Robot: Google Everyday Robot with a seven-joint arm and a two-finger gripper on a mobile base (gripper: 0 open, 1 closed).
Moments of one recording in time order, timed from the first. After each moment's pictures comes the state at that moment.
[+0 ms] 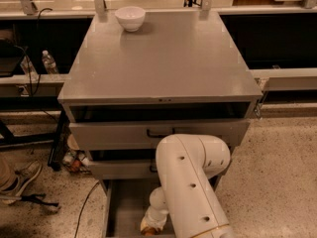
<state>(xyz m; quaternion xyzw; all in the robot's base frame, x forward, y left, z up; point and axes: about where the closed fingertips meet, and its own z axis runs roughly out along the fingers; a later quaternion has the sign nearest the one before) 0.427 0.050 0.116 0.00 -0.98 -0.15 0.12</state>
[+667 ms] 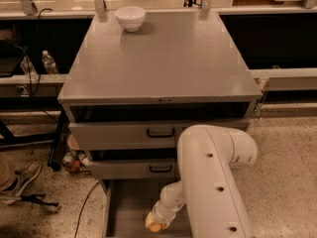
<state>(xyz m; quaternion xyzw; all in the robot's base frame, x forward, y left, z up) 0.436 0.025 0.177 0.03 -0.98 -0.18 0.07</state>
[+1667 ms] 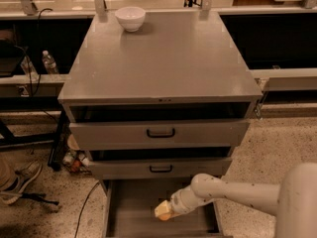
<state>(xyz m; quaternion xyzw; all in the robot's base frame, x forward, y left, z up) 0.454 -0.024 0.287 0.08 -0.94 -0.33 0.00</state>
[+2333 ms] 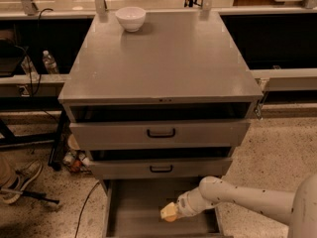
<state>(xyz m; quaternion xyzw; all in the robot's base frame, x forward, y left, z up) 0.446 -0.050 0.291 0.10 -0.94 -0.33 -0.01</state>
